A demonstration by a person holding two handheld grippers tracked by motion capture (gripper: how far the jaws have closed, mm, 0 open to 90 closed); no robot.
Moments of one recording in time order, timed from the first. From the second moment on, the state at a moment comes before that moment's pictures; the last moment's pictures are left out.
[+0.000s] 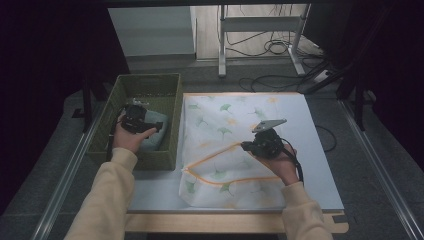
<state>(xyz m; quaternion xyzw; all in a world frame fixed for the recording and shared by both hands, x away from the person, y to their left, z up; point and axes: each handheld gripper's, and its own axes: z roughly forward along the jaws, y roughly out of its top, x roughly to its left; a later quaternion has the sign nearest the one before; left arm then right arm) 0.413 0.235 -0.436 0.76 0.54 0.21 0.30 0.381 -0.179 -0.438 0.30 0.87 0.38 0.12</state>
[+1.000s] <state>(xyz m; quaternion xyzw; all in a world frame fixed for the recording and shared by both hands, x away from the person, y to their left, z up) 0.444 0.228 -0.452 0.77 0.55 0.19 0.28 0.382 -0.179 -0.442 0.30 0.87 0.38 0.12</state>
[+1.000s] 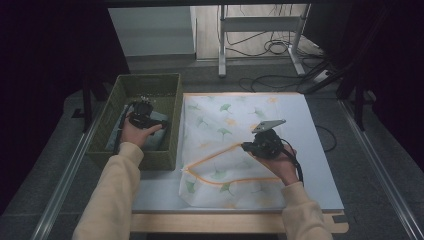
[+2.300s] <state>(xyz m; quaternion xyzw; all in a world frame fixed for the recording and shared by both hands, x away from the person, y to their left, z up) 0.465 0.230 -0.475 0.77 0.58 0.15 0.22 0.382 -0.179 -0.443 0.30 0.87 0.37 0.12</state>
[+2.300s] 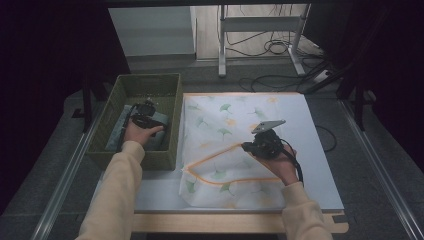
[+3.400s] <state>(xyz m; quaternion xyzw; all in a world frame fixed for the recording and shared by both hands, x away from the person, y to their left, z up) 0.483 0.223 -0.501 0.78 0.60 0.14 0.11 0.383 -0.184 -0.445 0.31 0.87 0.37 0.12</state>
